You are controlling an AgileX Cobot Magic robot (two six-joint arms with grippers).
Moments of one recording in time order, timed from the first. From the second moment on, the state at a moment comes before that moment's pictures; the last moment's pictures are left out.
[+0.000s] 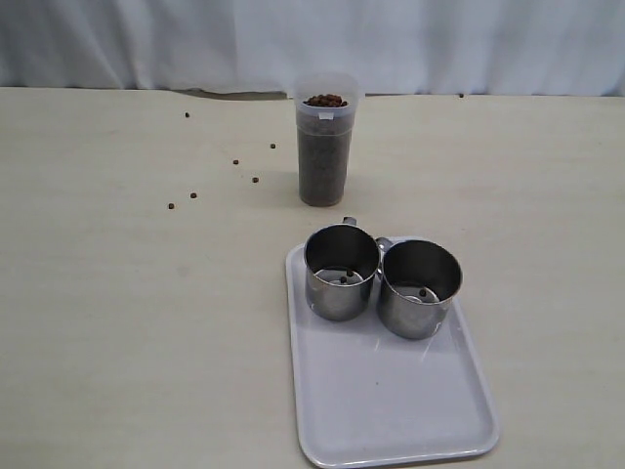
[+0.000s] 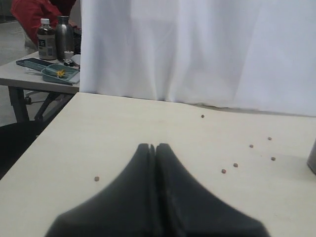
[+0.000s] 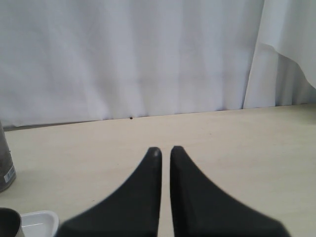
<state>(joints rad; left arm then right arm) 0.08 0.00 0.00 -0.22 0.21 0.15 0.00 0.00 0.00 0.01 0.15 -0.01</state>
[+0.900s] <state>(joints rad) 0.08 0.00 0.00 -0.20 0.21 0.19 0.00 0.00 0.00 0.01 0.15 -0.01</state>
